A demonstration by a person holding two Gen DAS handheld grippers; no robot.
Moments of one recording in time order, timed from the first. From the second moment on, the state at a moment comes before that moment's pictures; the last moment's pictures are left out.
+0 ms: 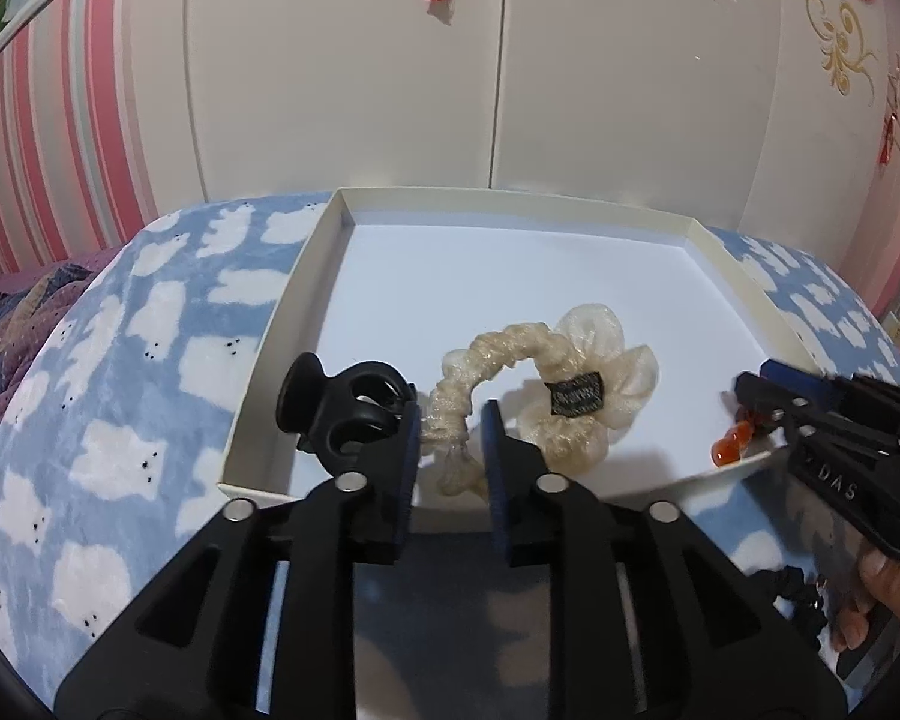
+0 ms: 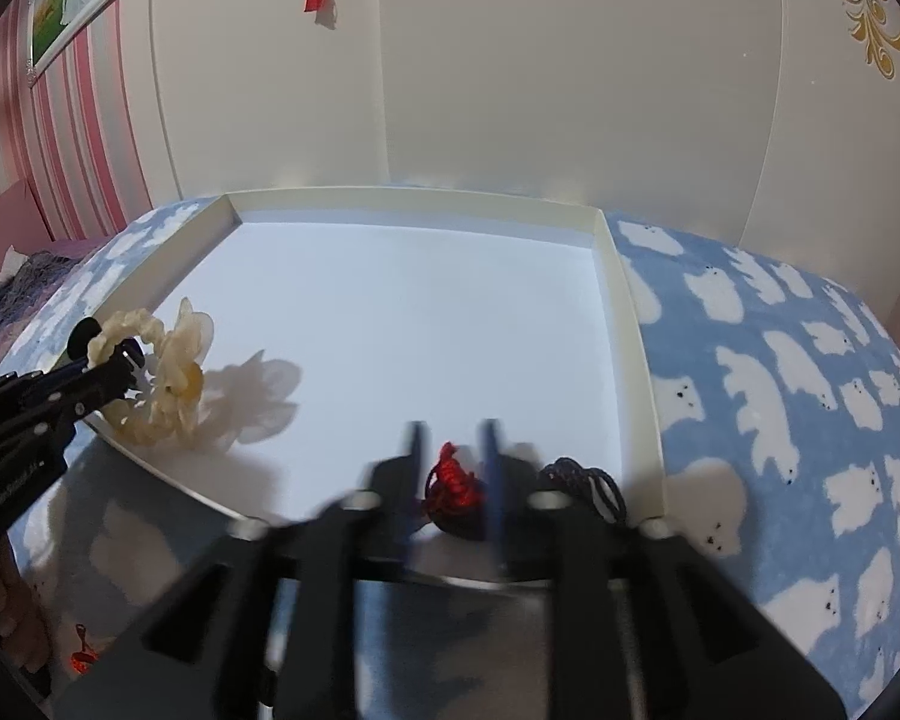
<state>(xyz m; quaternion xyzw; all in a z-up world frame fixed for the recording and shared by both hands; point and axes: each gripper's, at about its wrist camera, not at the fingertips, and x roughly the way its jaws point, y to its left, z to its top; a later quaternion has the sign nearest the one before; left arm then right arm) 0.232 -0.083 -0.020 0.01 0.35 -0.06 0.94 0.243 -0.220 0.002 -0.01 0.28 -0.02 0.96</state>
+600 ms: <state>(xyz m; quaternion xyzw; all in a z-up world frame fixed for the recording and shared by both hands) 0.201 -0.096 -0.005 0.06 0.27 0.00 0.96 0.204 -0.227 0.037 0.01 0.21 0.00 0.98</state>
